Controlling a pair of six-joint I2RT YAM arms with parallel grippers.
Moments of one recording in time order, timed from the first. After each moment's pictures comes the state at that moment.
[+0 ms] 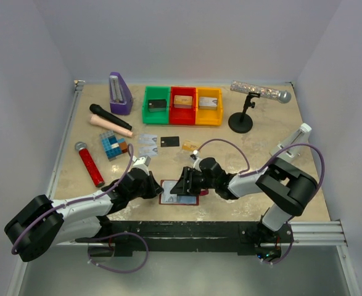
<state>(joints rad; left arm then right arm) -0.78 1.09 0.22 0.18 -0.02 -0.86 0.88 1.64 0.49 0.57 -0.39 1.08</state>
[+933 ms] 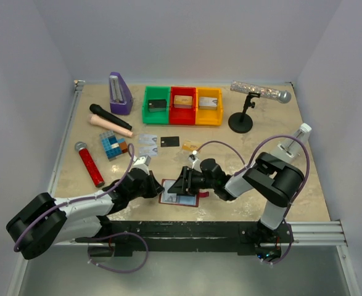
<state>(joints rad) -0.78 1.12 0.21 0.24 -0.02 -0.86 0.86 1.77 0.46 0.82 -0.47 1.16</state>
